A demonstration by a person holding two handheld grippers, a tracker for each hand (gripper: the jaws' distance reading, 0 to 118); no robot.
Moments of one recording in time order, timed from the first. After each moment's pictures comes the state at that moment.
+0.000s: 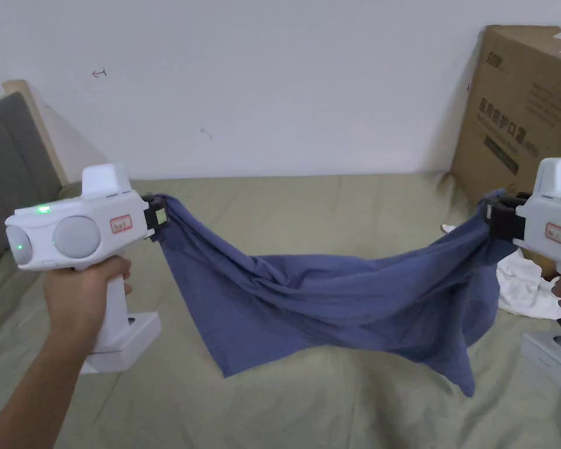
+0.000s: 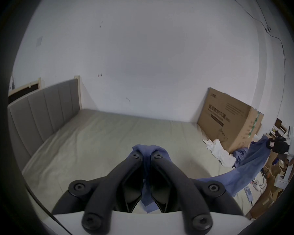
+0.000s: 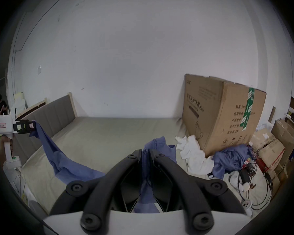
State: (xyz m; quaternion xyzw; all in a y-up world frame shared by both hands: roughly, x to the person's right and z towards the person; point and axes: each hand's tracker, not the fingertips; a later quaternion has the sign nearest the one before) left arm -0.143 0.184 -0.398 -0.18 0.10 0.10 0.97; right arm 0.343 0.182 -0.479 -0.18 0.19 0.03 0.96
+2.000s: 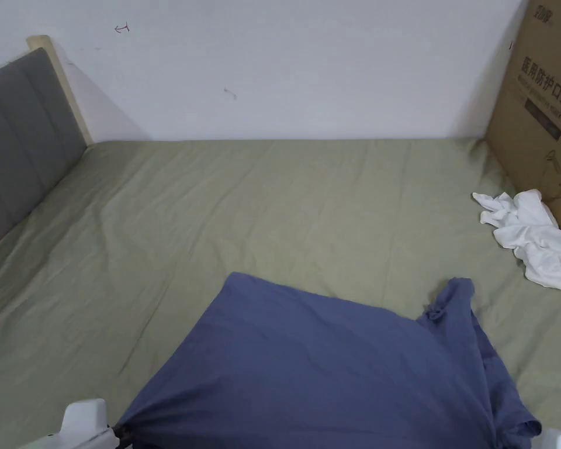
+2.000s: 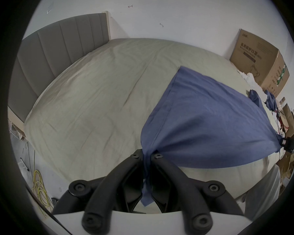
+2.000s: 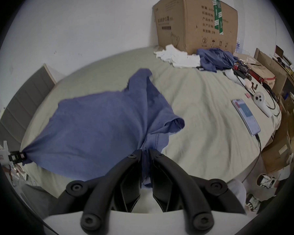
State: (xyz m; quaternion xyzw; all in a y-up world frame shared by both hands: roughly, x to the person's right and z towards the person) left arm -0.167 -0.108 -0.199 -0.45 0.18 0.12 0.87; right arm 0.388 -0.110 -0.326 -0.45 0.09 -0.01 0.89
